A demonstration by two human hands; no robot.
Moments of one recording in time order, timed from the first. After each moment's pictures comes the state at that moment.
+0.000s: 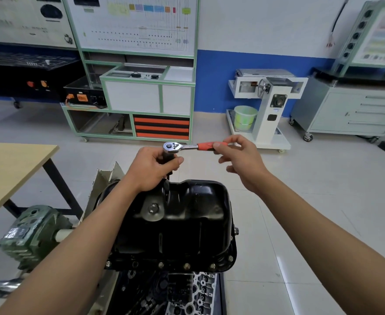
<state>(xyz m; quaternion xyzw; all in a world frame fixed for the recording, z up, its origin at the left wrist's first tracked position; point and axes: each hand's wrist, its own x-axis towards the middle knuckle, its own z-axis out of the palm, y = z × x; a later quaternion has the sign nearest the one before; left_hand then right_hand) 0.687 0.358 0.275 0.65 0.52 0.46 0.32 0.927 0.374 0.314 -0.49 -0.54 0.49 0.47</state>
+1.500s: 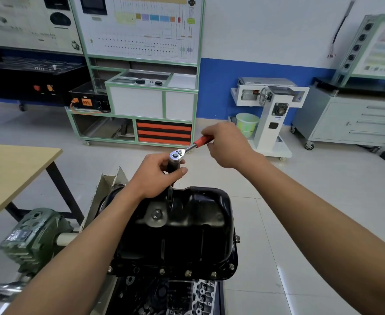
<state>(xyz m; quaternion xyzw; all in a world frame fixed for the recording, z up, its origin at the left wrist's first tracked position) 0.685 0.359 0.271 0.68 0.47 0.47 0.30 0.886 0.400 0.364 -0.53 -0.83 0.02 0.19</state>
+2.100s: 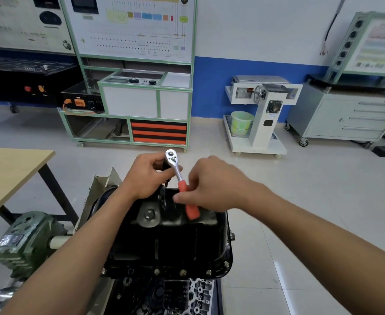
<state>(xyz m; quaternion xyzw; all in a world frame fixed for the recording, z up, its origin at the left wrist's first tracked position) 0.689 0.360 0.270 0.67 0.45 0.49 0.32 0.887 0.308 0.362 -0.50 -0.85 0.11 0.08</state>
